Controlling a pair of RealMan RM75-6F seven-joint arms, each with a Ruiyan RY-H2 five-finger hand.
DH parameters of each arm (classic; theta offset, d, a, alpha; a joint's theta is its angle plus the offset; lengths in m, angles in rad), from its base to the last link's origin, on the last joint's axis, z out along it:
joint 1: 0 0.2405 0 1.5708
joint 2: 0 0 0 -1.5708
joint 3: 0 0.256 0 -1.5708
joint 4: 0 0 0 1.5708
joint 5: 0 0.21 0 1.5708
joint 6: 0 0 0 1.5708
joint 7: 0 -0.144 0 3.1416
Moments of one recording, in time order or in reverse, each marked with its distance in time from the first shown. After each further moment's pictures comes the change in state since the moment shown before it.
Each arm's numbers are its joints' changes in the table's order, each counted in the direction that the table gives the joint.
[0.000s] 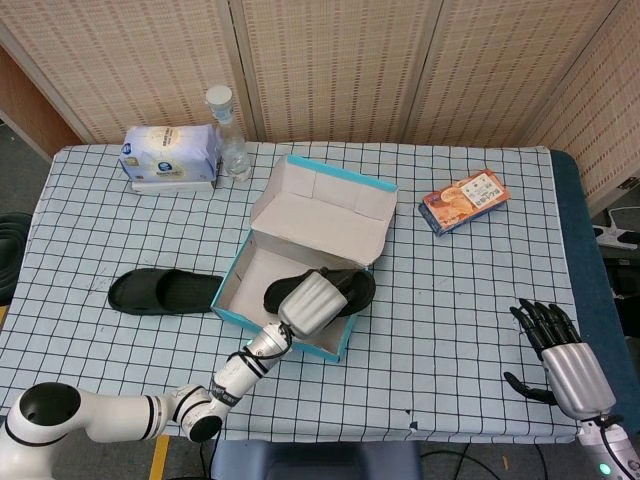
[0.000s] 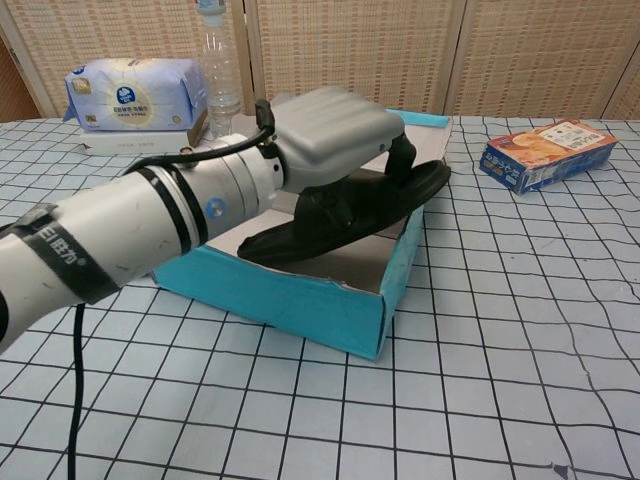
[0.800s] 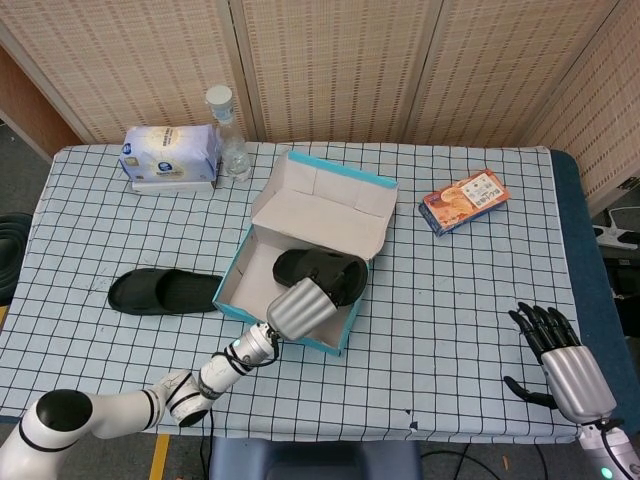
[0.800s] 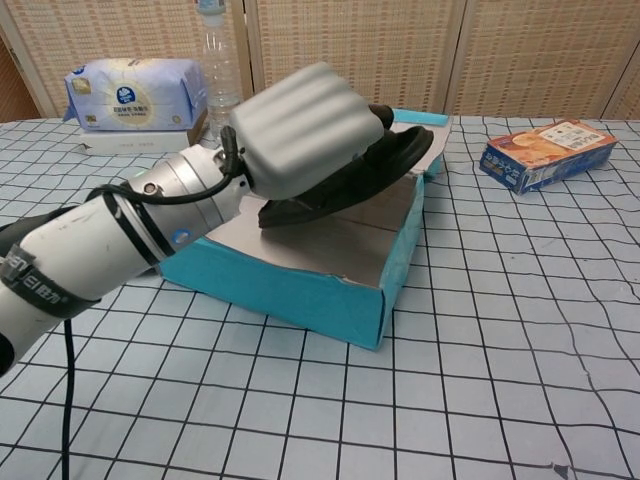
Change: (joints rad) left arm 0.024 0.058 0.098 0.296 0.316 -0.182 0.001; right arm -0.004 -0.019 -0.012 -0.021 -0.003 0.007 0.004
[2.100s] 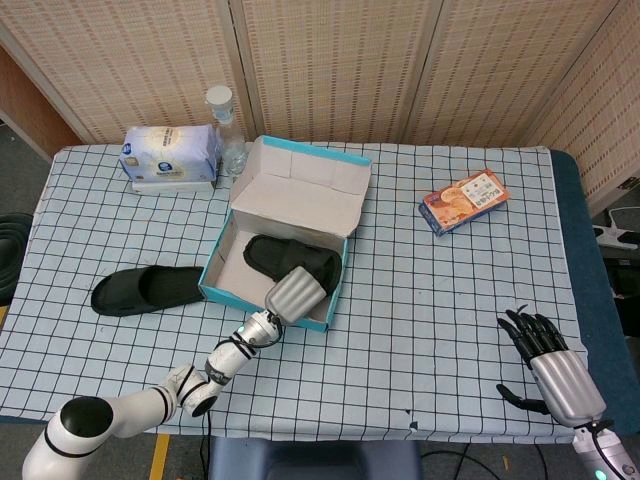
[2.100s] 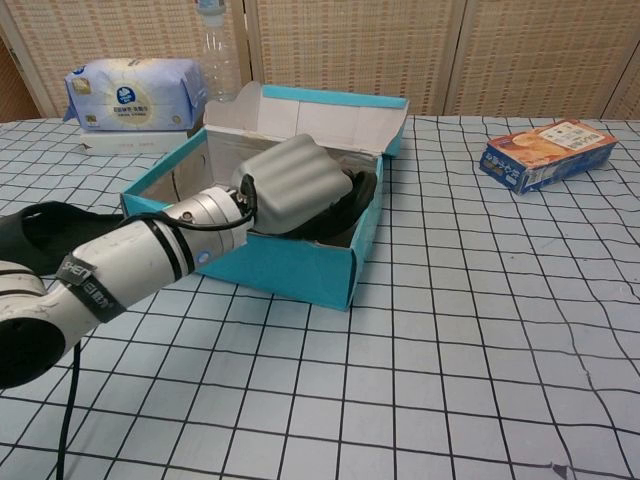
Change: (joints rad) left arm -0.004 0.114 -0.041 0.234 -0.129 0.250 0.077; right arm 0.014 -0.007 -0.025 -0.020 -0.019 0.046 0.005
